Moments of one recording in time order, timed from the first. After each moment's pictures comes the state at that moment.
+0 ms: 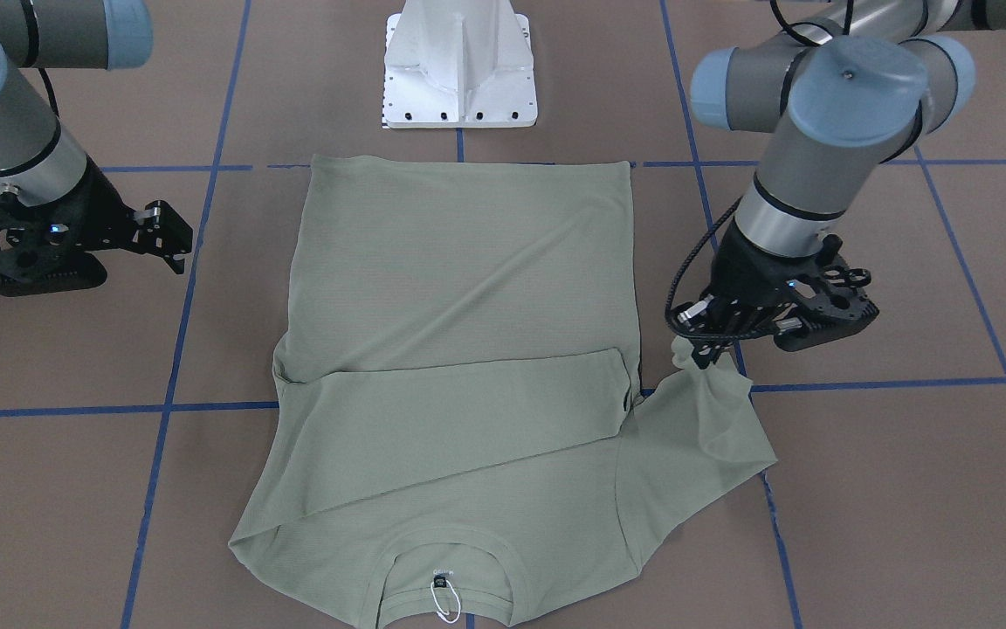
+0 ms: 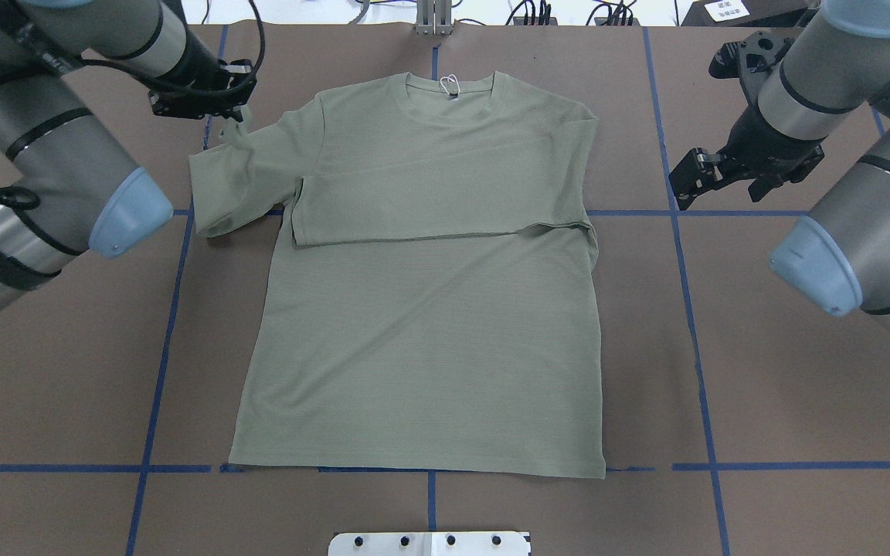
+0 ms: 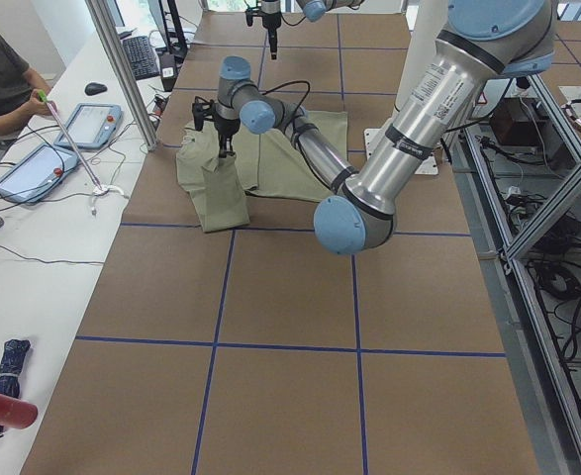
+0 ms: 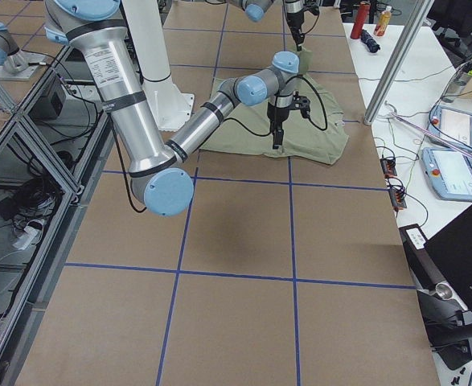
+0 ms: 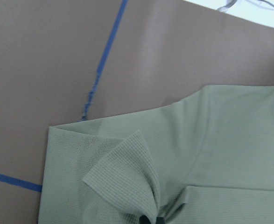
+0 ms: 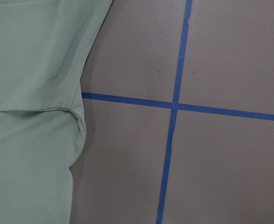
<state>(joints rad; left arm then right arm) -0.93 -2.28 -1.64 -1.66 -2.01 -1.30 0.98 -1.20 1.95 -1.85 2.17 0.63</state>
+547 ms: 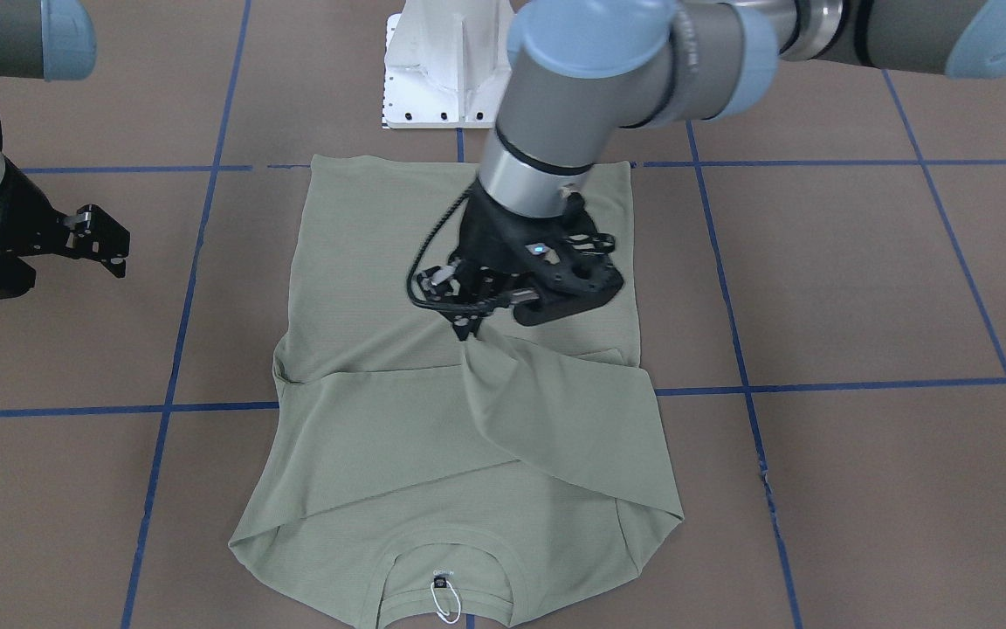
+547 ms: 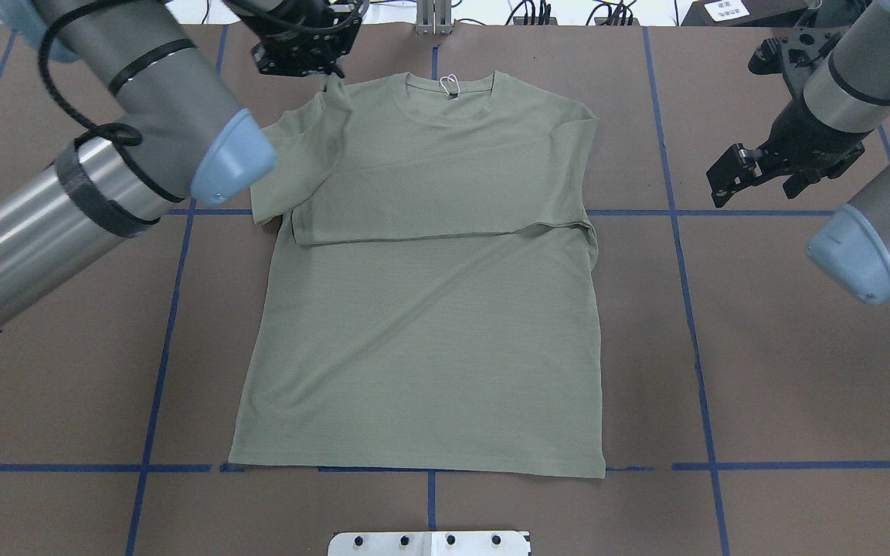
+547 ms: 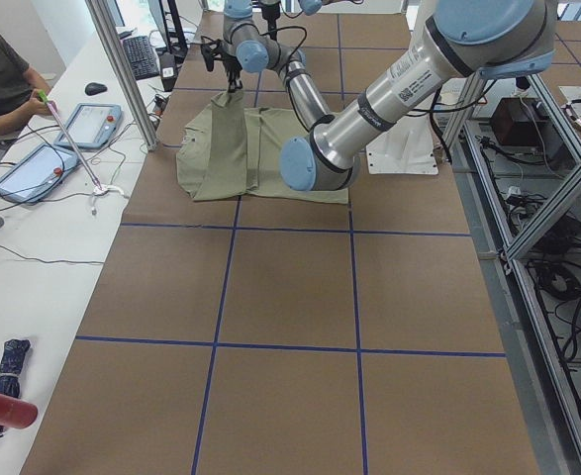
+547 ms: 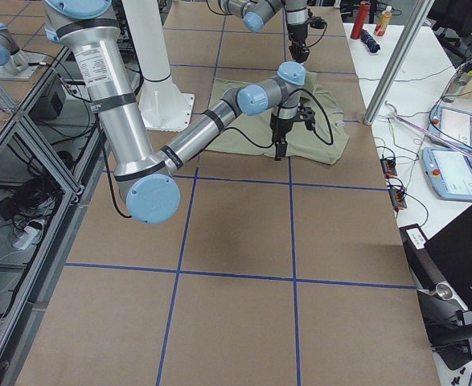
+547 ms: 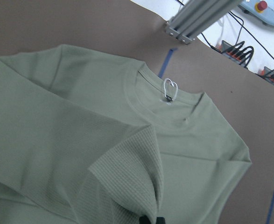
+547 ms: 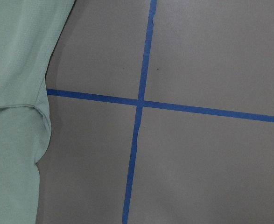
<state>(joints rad) -0.77 -2.63 -1.40 -1.73 -2.03 -1.62 1.05 -1.24 1.94 -1.85 2.21 0.54</state>
